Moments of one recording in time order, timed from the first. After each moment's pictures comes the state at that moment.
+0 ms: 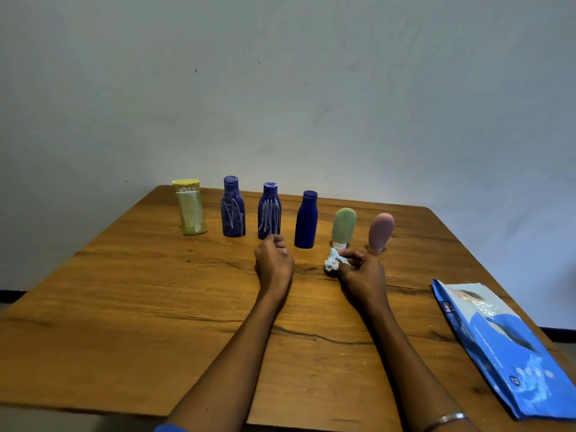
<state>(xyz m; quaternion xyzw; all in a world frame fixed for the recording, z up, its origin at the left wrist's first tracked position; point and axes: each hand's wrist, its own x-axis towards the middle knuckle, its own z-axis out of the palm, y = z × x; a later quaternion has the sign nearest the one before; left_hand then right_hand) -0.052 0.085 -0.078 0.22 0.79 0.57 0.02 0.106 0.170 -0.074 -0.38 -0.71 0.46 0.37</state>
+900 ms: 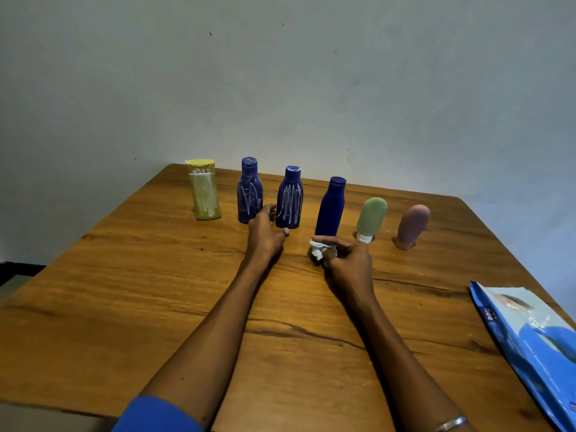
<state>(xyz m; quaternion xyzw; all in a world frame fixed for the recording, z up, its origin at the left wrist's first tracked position) -0.131 0.070 -0.066 0.28 0.79 0.54 0.08 0.041 0.131 -0.075 -0.32 -0.70 0.53 0.36</state>
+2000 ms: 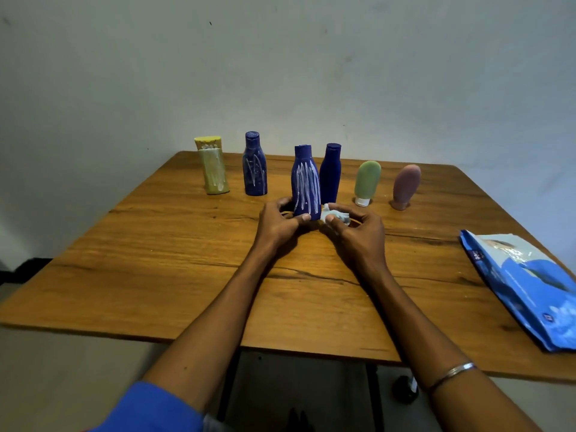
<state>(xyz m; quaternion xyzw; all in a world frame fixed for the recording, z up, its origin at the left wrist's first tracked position) -0.064 0.011 -0.060 0.37 0.73 0.56 0.14 0.083 0.104 -0.076 -0.26 -0.69 0.52 0.43</state>
